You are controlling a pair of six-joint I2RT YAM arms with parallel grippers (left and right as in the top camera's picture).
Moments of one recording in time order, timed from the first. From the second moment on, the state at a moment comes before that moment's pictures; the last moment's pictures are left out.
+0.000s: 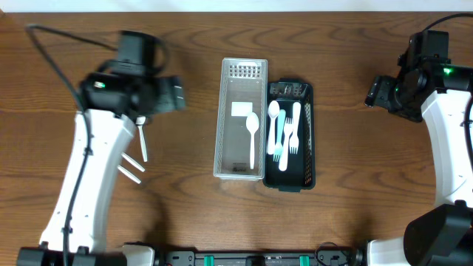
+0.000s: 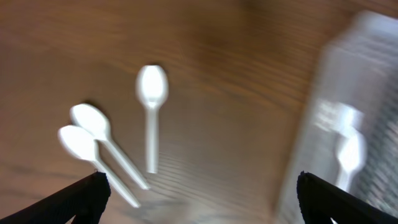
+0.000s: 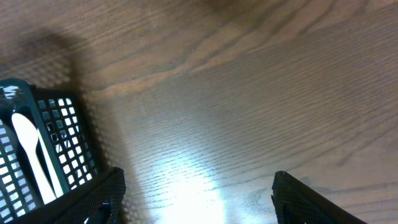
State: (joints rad) left arm -0.10 1.51 1.52 -1.15 -0.13 -0.33; right arm -0.12 1.62 1.48 -1.10 0.03 0.27
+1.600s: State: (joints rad) left arm 0.12 2.12 1.49 -1.04 0.02 -0.10; right arm -0.12 1.62 1.48 -1.10 0.02 0.27
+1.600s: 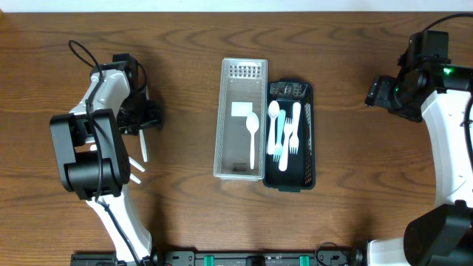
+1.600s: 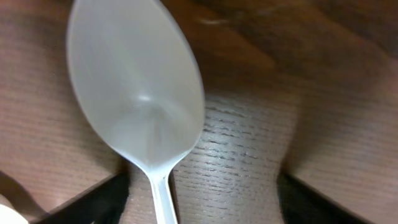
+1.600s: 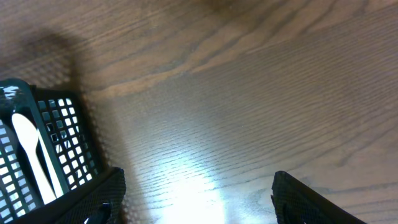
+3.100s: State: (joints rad) left arm -0.38 1.70 1.65 -1.17 0.03 -0.12; right arm -0.12 1.62 1.48 -1.10 0.02 0.27
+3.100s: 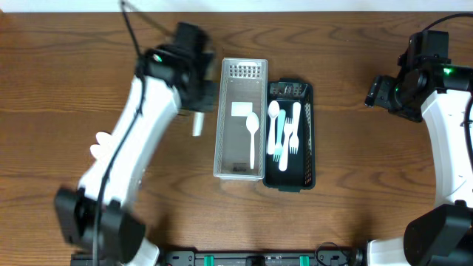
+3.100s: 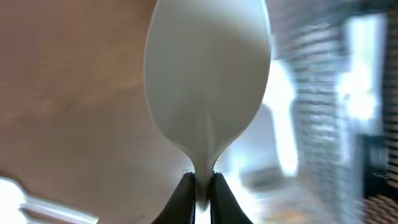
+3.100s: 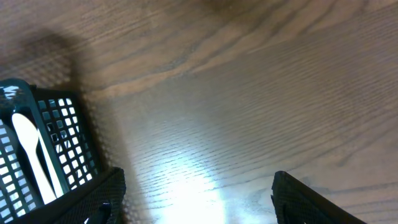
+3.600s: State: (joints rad) left arm -0.58 1.88 1.65 -1.09 0.03 -0.22; right arm -0.12 1.62 1.48 -1.10 0.02 0.27
